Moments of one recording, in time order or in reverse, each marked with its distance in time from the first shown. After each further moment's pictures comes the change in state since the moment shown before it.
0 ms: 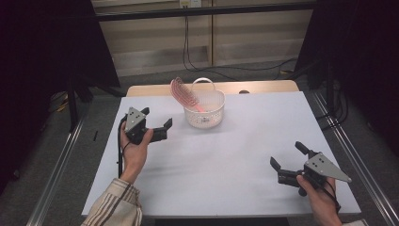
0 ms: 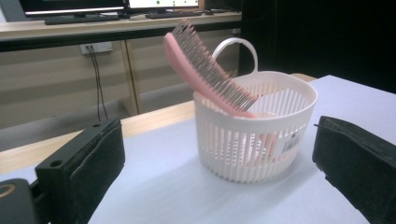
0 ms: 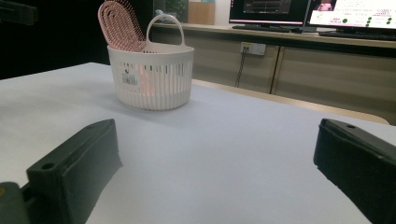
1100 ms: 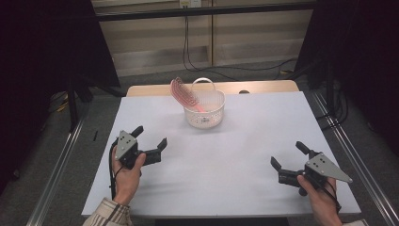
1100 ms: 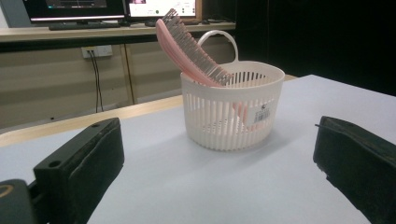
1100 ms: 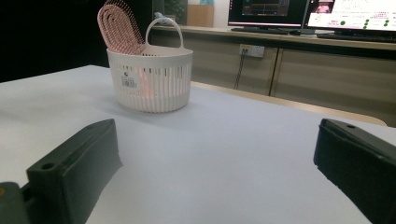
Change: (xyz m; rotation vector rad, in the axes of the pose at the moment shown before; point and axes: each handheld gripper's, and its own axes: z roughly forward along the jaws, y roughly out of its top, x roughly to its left) left arm -0.021 -0.032 -0.054 -0.046 -0.018 -0.016; right arm 0.000 0.001 -0.001 -0.011 -0.003 0.006
